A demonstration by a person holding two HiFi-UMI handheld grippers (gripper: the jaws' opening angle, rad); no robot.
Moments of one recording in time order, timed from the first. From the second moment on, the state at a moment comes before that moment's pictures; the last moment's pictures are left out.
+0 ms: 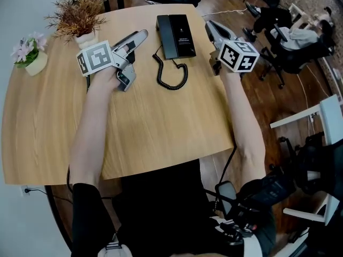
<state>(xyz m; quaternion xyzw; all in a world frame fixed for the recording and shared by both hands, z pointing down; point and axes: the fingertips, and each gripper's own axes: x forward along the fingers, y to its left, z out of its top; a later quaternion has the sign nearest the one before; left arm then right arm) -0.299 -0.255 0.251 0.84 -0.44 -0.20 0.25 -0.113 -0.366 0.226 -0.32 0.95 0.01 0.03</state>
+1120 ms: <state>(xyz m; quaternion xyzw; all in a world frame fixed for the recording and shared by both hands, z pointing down) -0.275 -0.360 0.322 0.81 -0.44 -0.09 0.39 -0.104 -0.382 0.289 -0.29 0.95 -0.08 0.02</state>
